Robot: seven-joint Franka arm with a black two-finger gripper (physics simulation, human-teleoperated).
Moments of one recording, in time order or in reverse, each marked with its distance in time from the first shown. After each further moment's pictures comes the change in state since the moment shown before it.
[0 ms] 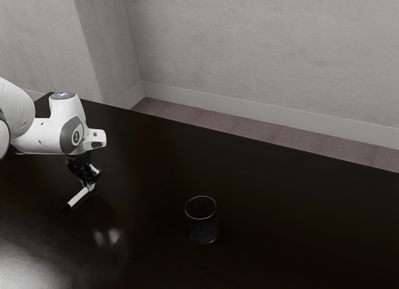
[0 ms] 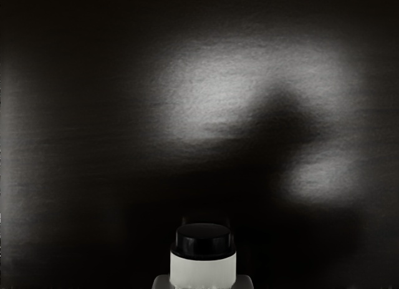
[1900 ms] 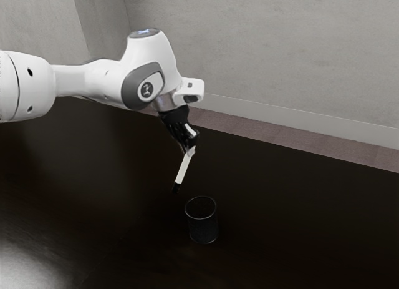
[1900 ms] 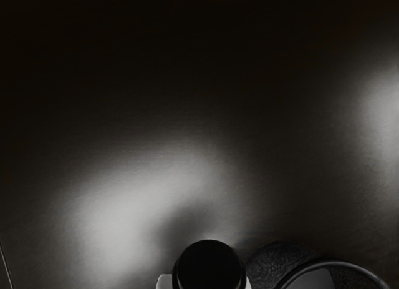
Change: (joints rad) arm -0.406 -0.250 -0.157 0.183 -0.033 -0.258 -0.203
